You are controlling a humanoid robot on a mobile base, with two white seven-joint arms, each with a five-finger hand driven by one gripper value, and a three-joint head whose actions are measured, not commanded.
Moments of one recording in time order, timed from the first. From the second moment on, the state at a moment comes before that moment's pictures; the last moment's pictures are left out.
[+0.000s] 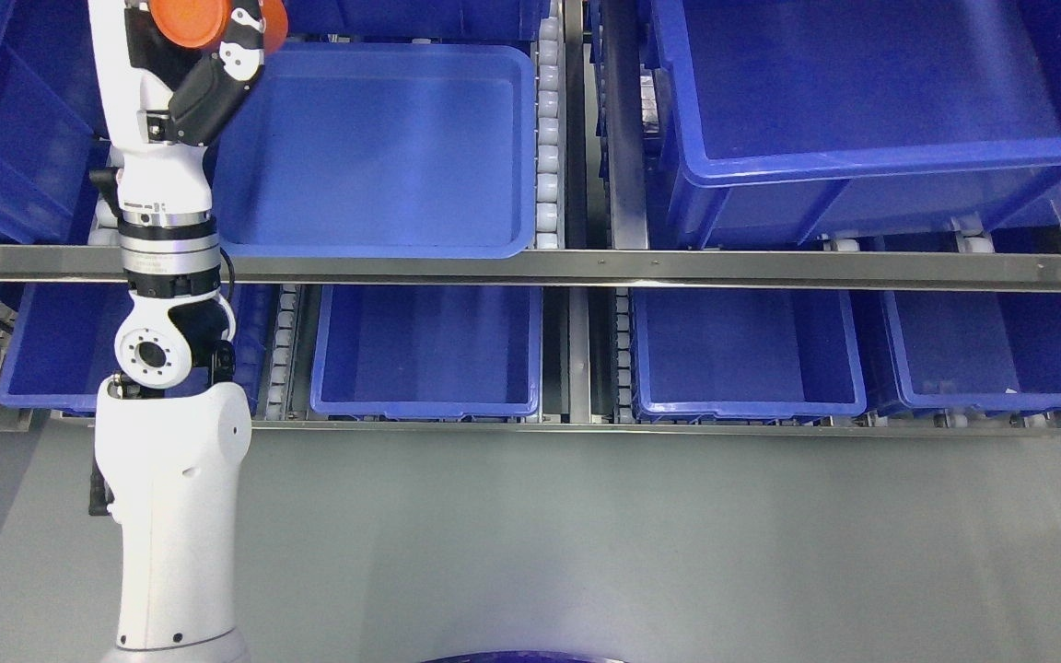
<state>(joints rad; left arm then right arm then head) -0.40 0.00 0.09 -1.61 0.15 -0.55 -0.17 0.00 0.00 0.00 0.00 0.00 0.04 0.03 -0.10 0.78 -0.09</state>
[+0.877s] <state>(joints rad) -0.34 0.00 -0.01 -1.64 0.15 -0.65 -0.17 0.00 0.00 0.00 0.00 0.00 0.04 0.03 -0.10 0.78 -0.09</state>
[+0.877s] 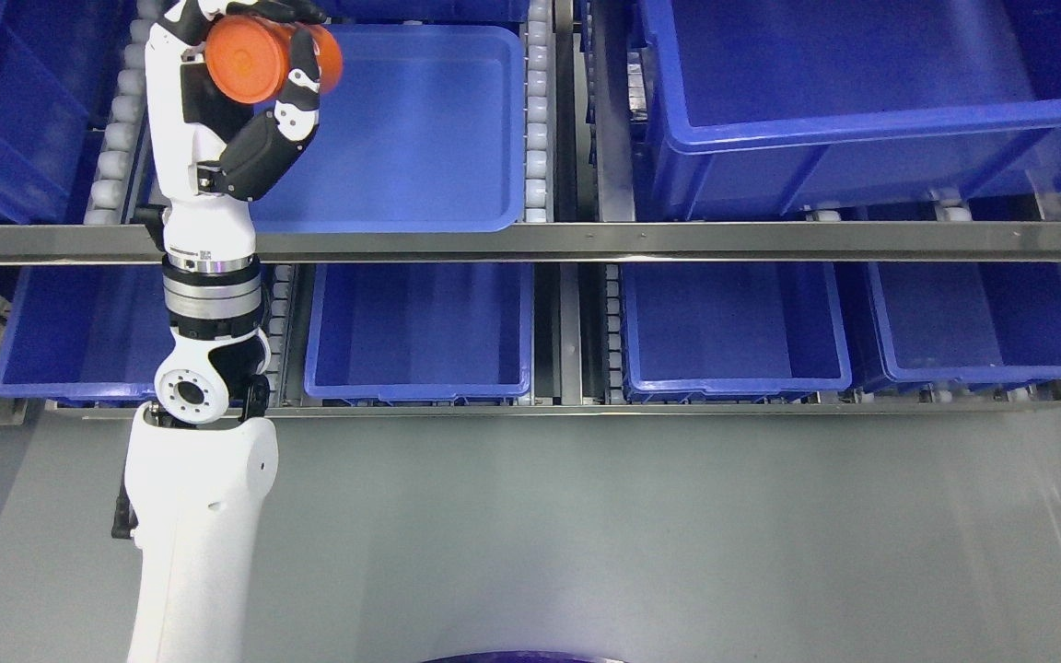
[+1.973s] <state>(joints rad) -0.32 0.00 -0.08 -1.65 0.15 -0.72 -0.17 0.00 0.00 0.00 0.00 0.00 0.04 0.03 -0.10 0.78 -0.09</state>
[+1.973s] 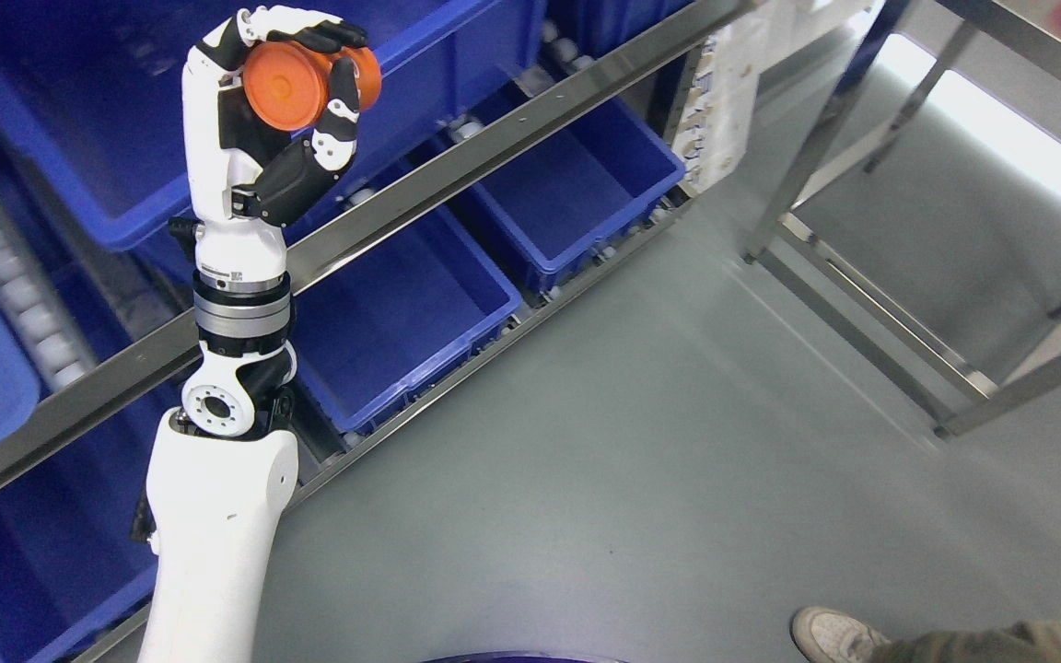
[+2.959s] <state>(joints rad) -0.38 0.00 -0.28 -1.64 0.16 -0.50 -0.16 0.00 0.00 0.00 0.00 0.00 0.04 0.03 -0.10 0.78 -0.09</state>
